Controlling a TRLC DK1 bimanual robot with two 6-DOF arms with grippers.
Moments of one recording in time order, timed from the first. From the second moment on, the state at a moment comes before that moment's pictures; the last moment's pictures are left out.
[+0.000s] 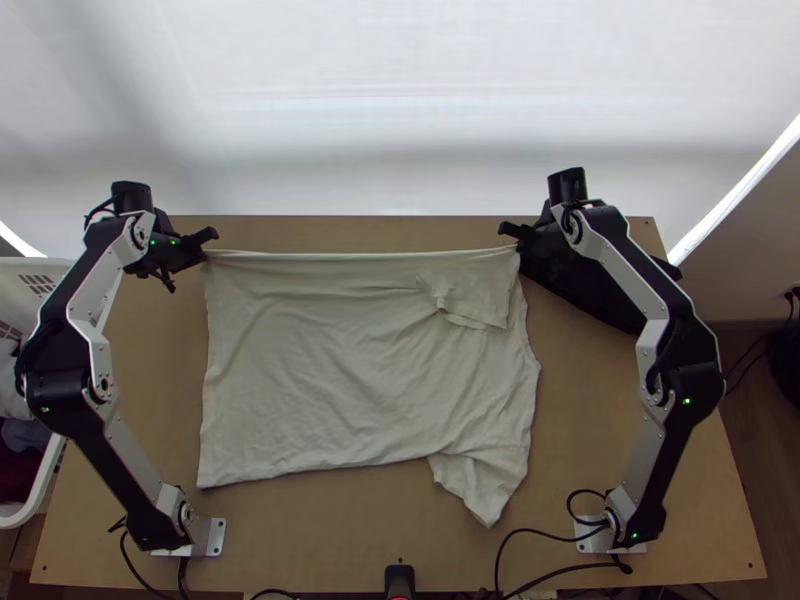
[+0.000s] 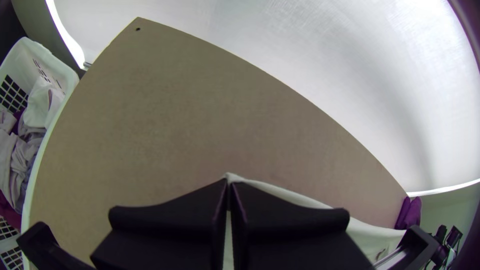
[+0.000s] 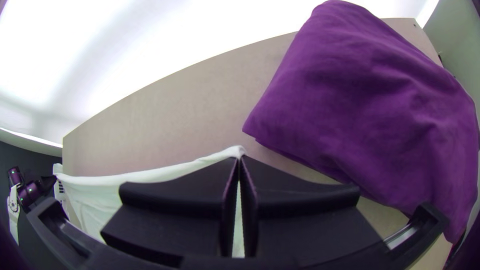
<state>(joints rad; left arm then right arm) 0.21 2.01 1.71 -0.67 0.17 -0.31 0.18 2.05 1.79 -0.71 -0.10 0.46</state>
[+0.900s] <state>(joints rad) 0.20 1.87 1.69 -0.93 0.22 -0.23 0.18 2.16 2.00 -1.14 -0.10 0.44</state>
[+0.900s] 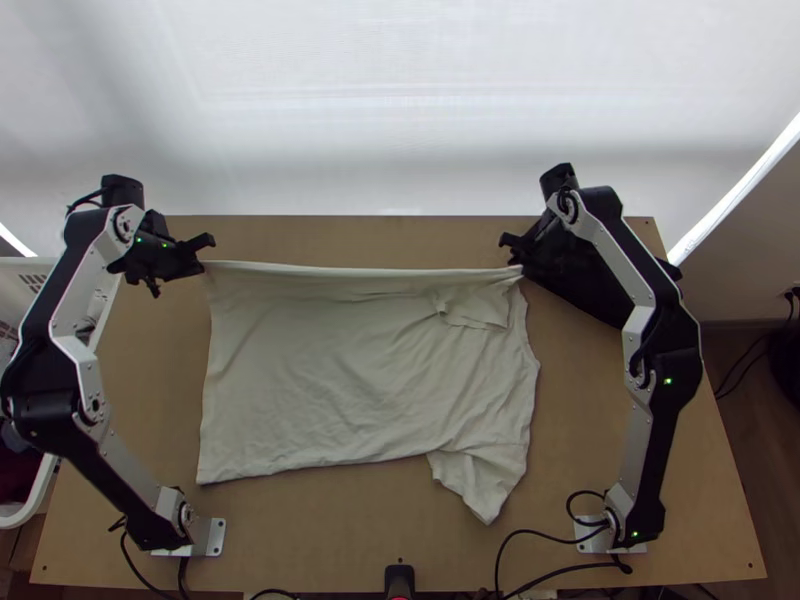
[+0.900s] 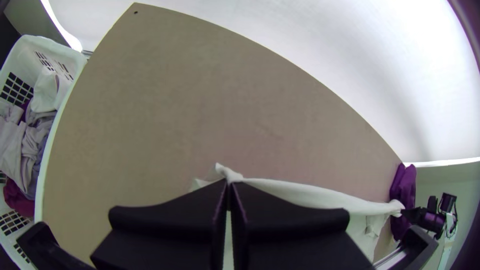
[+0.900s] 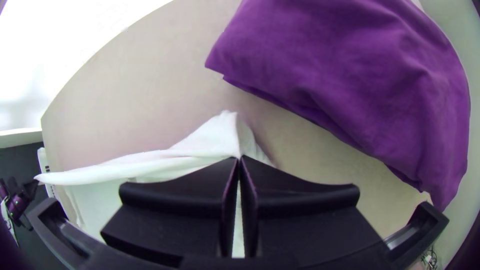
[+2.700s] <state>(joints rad) 0.31 1.15 1.05 -0.85 0.39 -0.05 0.34 1.25 1.02 -1.13 -0.09 0.49</state>
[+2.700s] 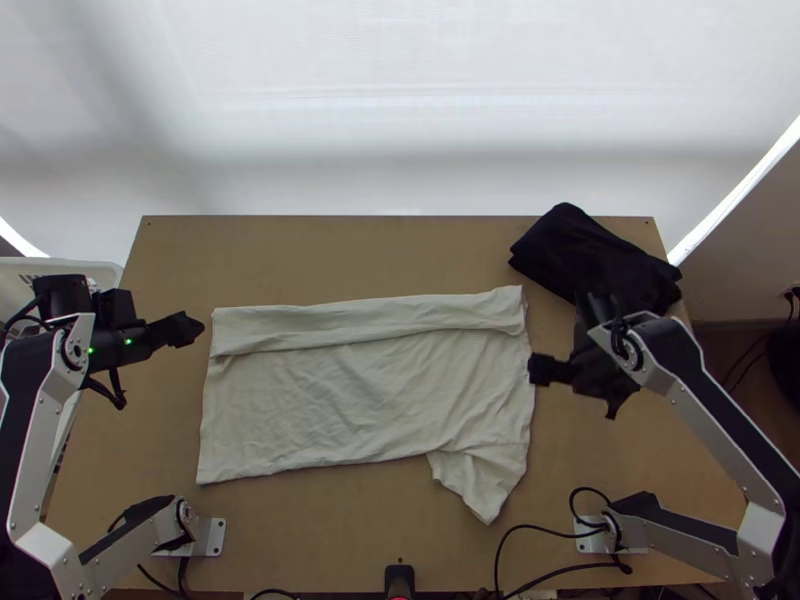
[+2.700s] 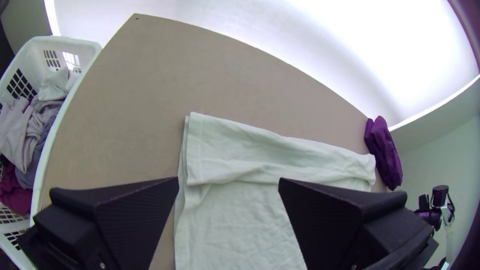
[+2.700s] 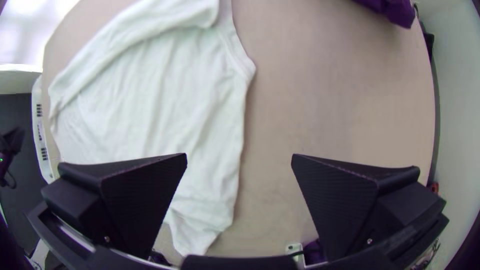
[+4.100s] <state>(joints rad) 0.29 1.13 1.08 -1.38 0.37 0.38 0.53 1.28 0.65 -0.86 -0.25 0.49</state>
